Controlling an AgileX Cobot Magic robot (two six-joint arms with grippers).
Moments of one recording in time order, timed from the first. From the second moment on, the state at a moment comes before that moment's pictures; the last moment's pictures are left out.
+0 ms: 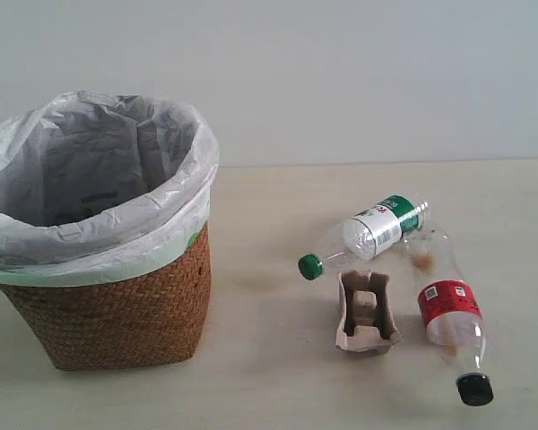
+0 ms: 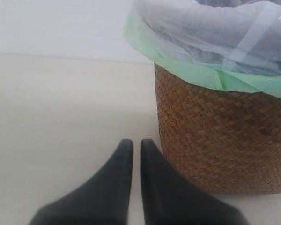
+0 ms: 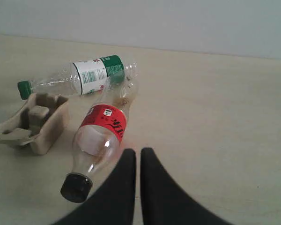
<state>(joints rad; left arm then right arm) 0.06 0.00 0.00 -0.22 0.31 0.15 0.14 0.00 0.00 -0.01 0.34 -0.05</state>
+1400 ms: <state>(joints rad) 0.06 0.00 0.00 -0.22 0.31 0.15 0.14 0.43 -0.58 -0.16 0.20 0.36</state>
